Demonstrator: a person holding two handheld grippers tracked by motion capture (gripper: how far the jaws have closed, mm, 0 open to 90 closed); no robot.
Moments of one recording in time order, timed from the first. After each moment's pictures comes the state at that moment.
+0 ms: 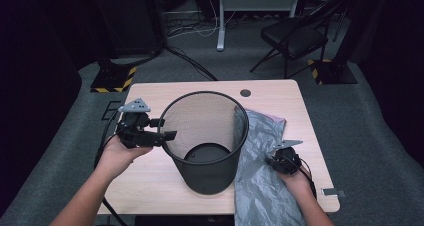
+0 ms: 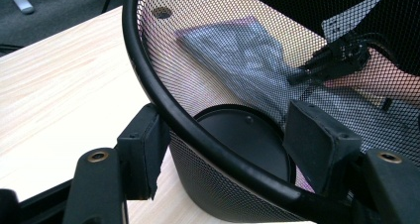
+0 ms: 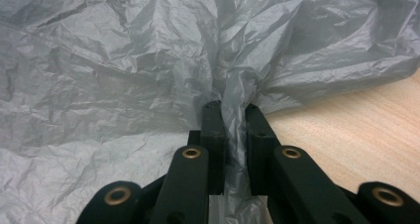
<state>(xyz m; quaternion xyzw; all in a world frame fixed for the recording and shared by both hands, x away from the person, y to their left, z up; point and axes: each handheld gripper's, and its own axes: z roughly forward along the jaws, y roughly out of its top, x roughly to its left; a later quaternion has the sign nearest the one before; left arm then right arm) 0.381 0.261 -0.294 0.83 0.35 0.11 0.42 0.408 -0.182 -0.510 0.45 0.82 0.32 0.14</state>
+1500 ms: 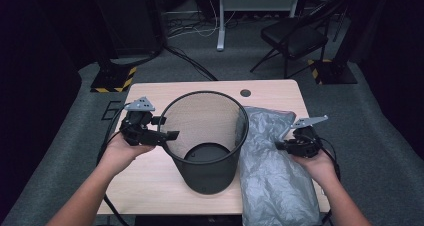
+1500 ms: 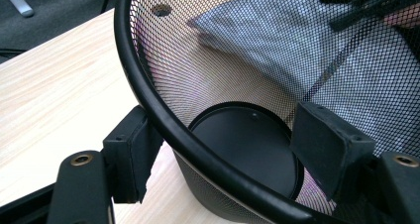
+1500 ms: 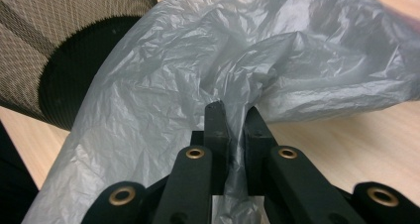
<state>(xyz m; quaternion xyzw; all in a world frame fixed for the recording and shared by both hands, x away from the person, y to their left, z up) 0.389 0.255 -0.295 0.84 0.33 0.12 0.41 0.406 -0.210 -0.398 0.40 0.83 0.38 0.09</state>
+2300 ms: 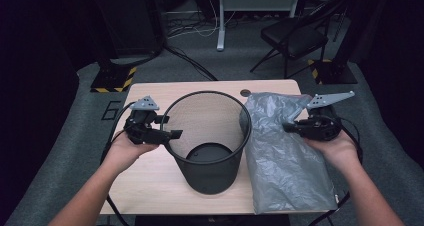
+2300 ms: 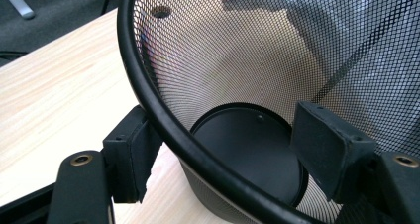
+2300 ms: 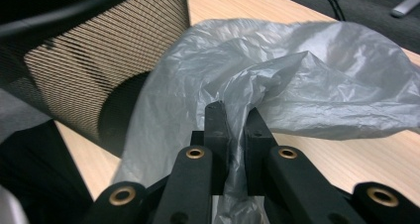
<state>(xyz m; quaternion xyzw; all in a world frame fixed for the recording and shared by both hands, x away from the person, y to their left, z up) 0.394 0.248 -0.297 0.84 0.33 0.12 0.41 0.393 -0.218 -0.301 0.34 0.83 0.42 0.11</state>
